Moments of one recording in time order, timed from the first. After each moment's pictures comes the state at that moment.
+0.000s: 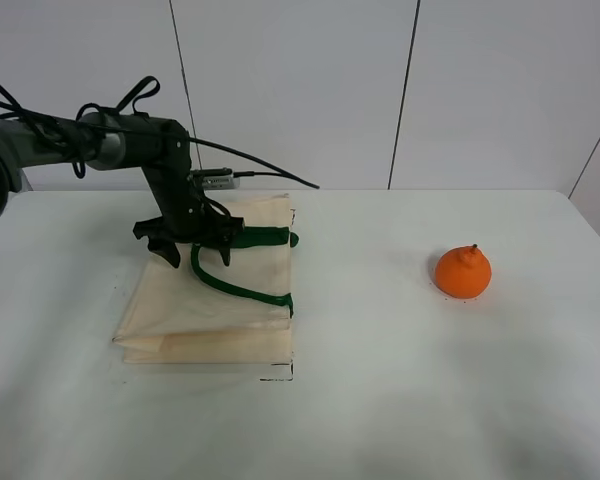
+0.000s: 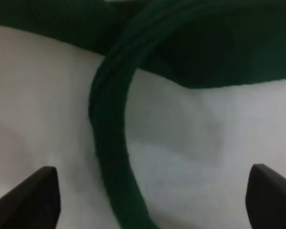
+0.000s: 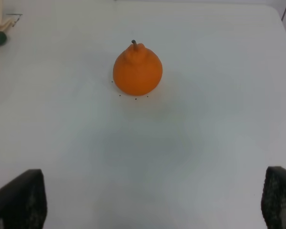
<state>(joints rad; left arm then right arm) -0.30 2.30 -1.75 0.03 0.86 -0.32 0.06 0.00 -0.49 0.00 1.03 -0.03</state>
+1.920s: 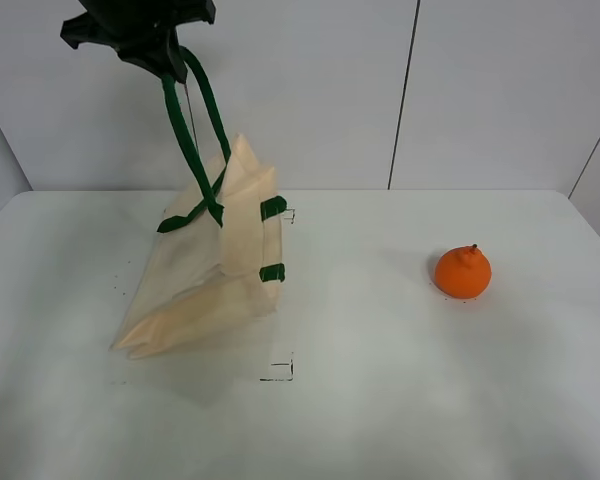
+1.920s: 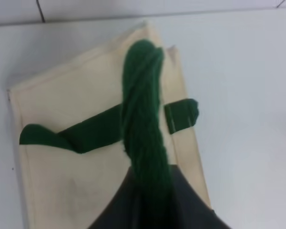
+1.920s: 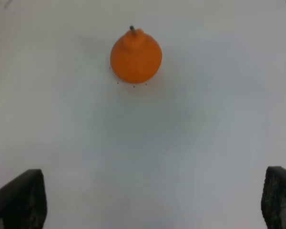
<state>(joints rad) -0.30 1.94 -2.22 -0.02 1.19 -0.21 0.06 0.21 -0.53 0.00 0.98 -0.03</state>
